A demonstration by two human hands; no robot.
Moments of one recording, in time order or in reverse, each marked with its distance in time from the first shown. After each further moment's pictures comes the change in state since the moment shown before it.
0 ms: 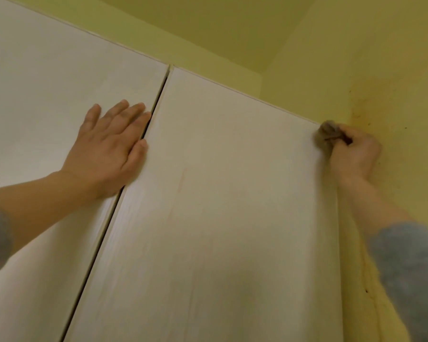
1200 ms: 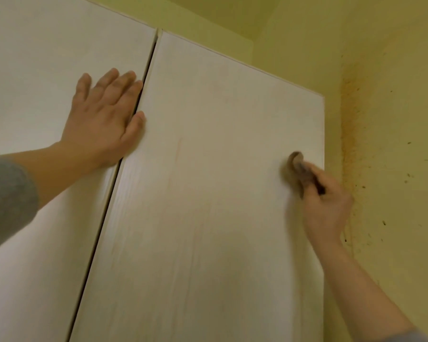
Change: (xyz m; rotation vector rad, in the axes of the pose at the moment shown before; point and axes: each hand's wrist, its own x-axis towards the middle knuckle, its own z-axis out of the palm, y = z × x) left_hand 0.003 0.002 -0.002 0.031 -0.012 0.008; right_hand -0.169 -0.008 -0.044 0.231 -0.054 0.063
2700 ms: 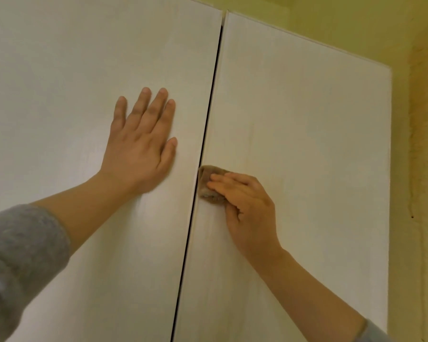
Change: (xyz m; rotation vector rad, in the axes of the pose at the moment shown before) left_hand -0.085 -0.056 -0.017 0.056 -0.069 0.069; right_hand -0.147 -0.113 0.141 -0.100 -0.383 -0.471
